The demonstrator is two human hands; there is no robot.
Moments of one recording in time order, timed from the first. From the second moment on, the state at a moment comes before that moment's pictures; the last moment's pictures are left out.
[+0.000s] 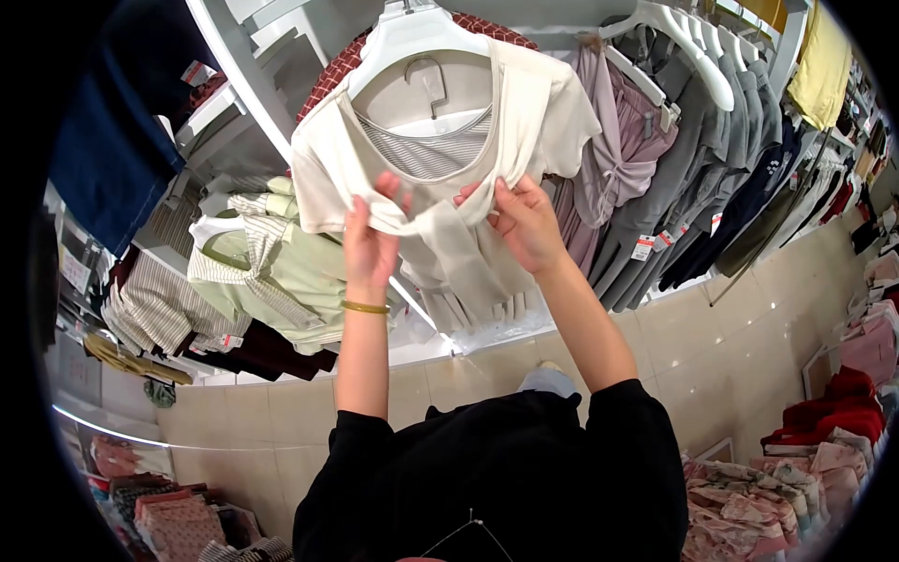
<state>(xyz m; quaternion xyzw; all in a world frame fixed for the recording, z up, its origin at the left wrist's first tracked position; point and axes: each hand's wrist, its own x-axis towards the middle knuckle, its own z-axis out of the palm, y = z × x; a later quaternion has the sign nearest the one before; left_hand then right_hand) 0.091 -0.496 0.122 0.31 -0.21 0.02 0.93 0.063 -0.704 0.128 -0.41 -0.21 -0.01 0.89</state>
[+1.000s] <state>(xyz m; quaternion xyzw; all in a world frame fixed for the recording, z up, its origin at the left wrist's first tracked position) 0.079 -0.464 0.154 0.28 -0.19 -0.14 0.93 0.039 -0.711 0.073 -0.64 -0.10 0.11 0.76</state>
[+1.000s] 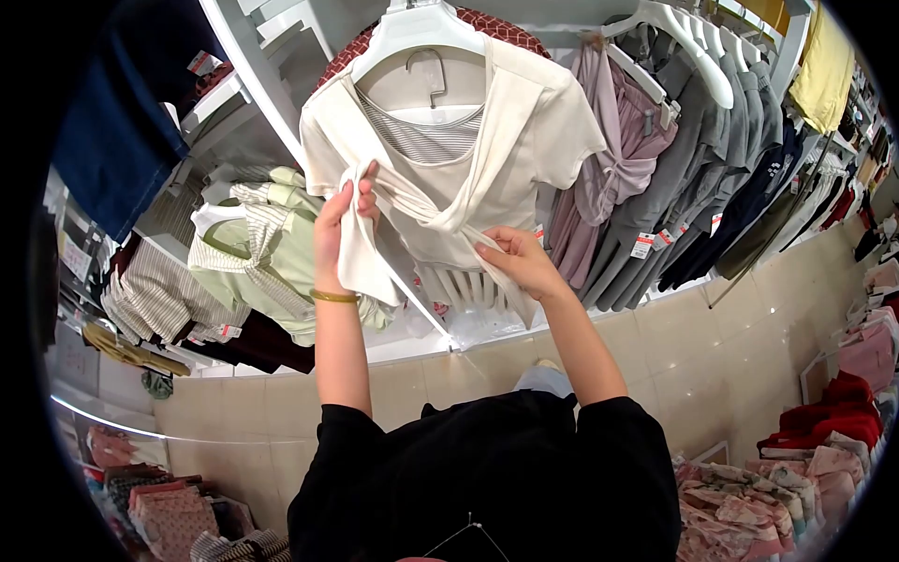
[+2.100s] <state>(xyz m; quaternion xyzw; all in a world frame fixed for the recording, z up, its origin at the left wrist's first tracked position) 0.092 -0.470 0.172 0.55 -0.28 -0.03 0.79 0.028 -0.700 0.047 -0.80 -0.12 -0.14 0.57</state>
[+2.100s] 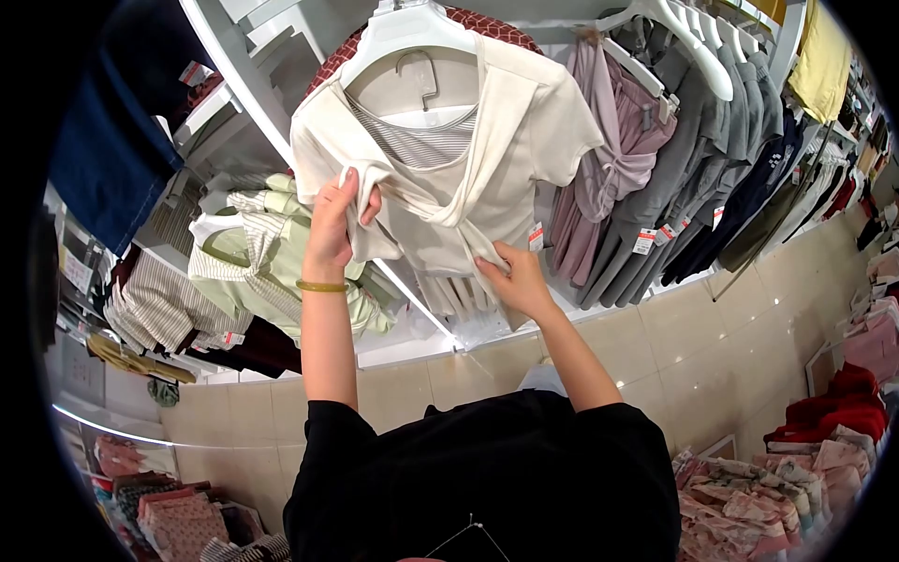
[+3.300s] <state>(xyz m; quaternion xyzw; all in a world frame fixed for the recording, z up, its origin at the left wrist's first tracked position) 0.137 -0.501 0.169 0.80 -0.46 -0.27 0.26 0.020 -0.720 0.044 -0.81 -0.19 -0.08 0.55</state>
